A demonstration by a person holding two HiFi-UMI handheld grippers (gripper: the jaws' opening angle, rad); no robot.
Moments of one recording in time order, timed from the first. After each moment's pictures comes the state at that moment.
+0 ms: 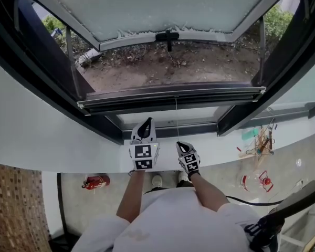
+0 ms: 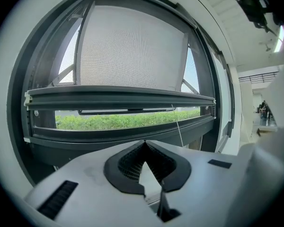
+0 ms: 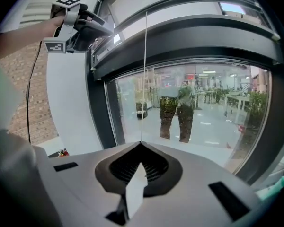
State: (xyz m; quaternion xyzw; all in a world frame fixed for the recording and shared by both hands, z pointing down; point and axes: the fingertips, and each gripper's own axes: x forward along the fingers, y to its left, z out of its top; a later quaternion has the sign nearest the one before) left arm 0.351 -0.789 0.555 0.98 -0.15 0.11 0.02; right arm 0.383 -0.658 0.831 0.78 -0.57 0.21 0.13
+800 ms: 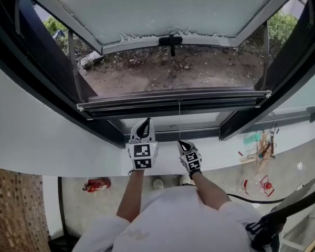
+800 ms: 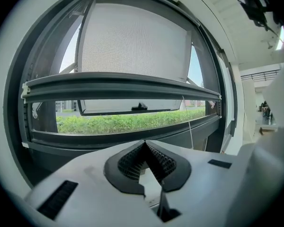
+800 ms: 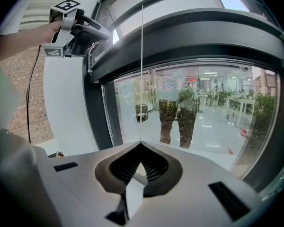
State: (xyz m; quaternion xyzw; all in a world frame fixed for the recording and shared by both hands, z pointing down) left arm 0.361 -0.815 0.554 0.98 -0.16 0.11 0.01; right arm 0.410 -0.684 0.821 0.78 -0.58 0.20 0.13
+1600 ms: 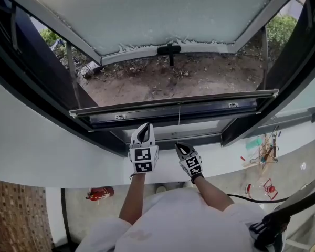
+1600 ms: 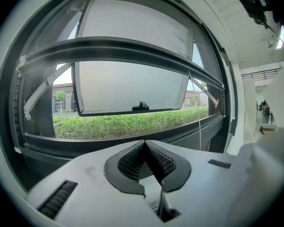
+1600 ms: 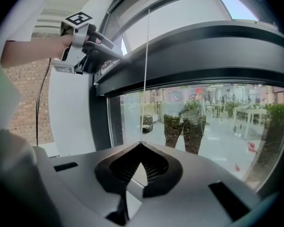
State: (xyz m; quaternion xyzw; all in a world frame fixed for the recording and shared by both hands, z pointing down) left arm 0.382 -0.833 0.553 0.98 -0.15 0.11 0.01; right arm 0.414 -0.717 0.768 0.77 -0.61 0.13 0.11
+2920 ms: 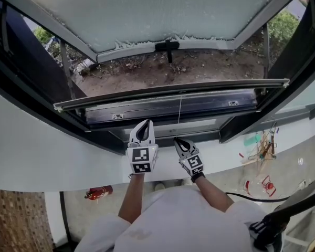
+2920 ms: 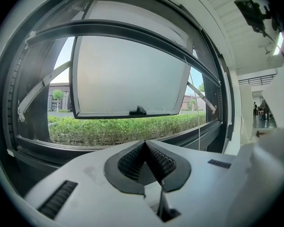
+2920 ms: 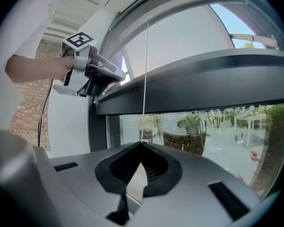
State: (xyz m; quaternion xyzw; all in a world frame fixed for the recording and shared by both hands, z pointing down) left arm 0.391 -0.830 0.538 0.99 -0.13 0.09 0.02; right arm 0.417 -0.724 0.701 0.78 -0.62 0.06 0.06
